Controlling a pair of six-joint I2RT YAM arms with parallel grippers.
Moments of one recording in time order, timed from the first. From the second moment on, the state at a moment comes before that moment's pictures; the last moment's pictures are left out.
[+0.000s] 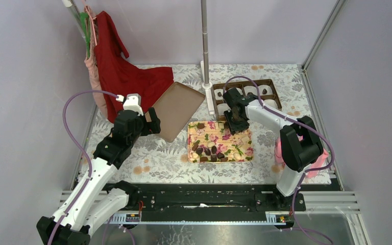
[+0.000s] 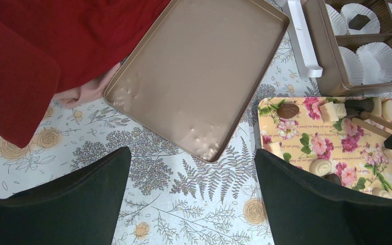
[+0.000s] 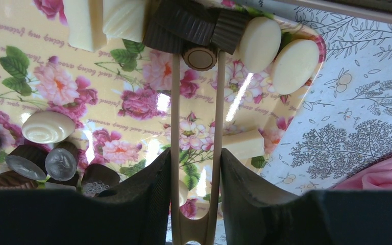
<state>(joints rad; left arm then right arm) -0.37 0.80 0.77 -0.45 -0.21 -0.33 0.52 1.77 1.27 -0.83 0.10 0.20</state>
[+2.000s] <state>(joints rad) -0.37 0.80 0.77 -0.45 -0.20 -0.33 0.38 1.89 1.61 -0.93 0.18 0.12</state>
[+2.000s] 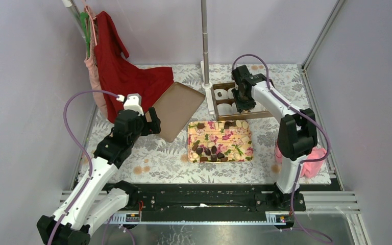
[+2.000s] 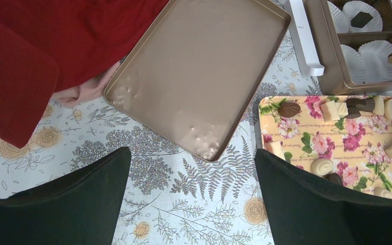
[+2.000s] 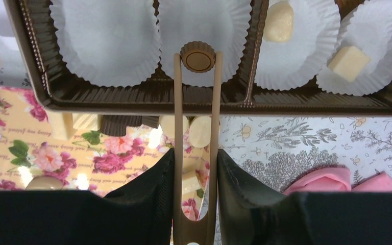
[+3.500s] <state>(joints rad) -0.37 0.81 0.77 -0.45 -0.20 -0.33 0.35 2.00 1.70 -0.94 0.19 0.11</state>
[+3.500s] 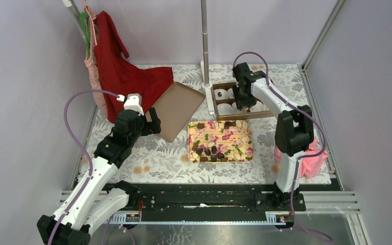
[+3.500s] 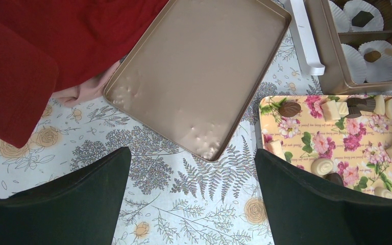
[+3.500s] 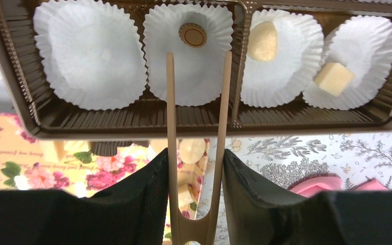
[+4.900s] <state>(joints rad) -0.37 0.79 0.76 -0.45 -0.21 -0.33 0.55 1.69 1.26 -0.84 0.08 0.18</state>
